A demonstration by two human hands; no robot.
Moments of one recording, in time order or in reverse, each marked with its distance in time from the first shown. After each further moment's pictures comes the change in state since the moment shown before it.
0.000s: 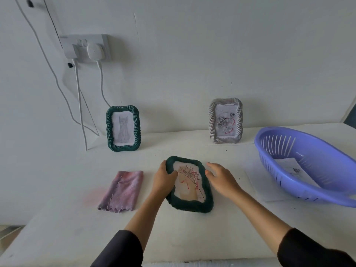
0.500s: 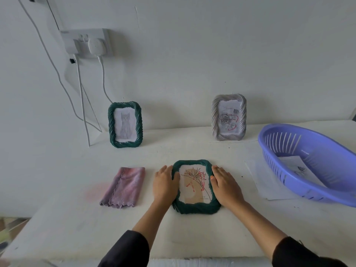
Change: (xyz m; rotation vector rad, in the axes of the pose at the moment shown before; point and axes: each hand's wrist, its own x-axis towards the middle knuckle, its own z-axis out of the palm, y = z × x) left_hand -0.003 -0.025 0.015 0.372 0.221 0.178; right_hand -0.001 0.035 0.029 -0.338 0.039 -0.040
